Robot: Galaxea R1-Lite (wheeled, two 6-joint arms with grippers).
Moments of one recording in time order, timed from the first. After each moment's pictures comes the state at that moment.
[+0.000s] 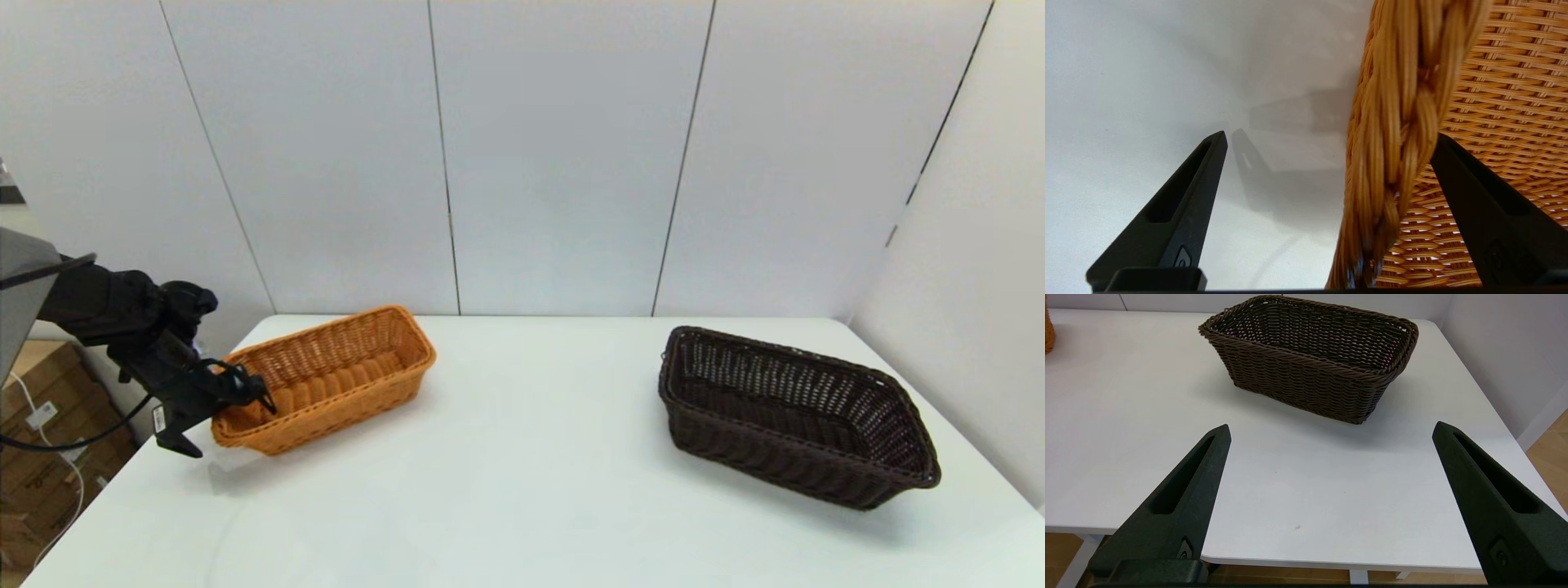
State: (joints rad) left arm 0.26 2.31 -1.55 0.62 -0.14 -0.43; right arm 0.00 0.00 -0.07 0.18 0.00 -0.02
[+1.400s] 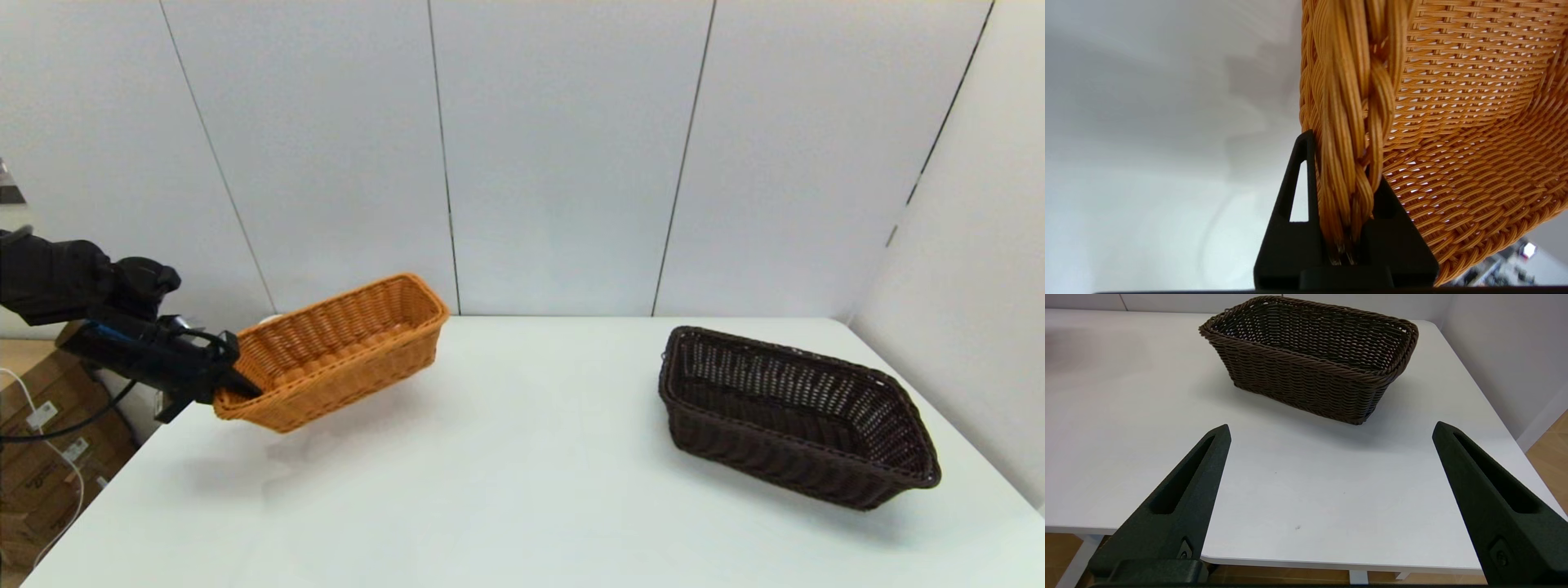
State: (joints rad) left arm 0.30 2.17 -1.55 0.73 -0.55 -0.38; right arm 0.00 0.00 -0.07 0.18 0.00 -0.02
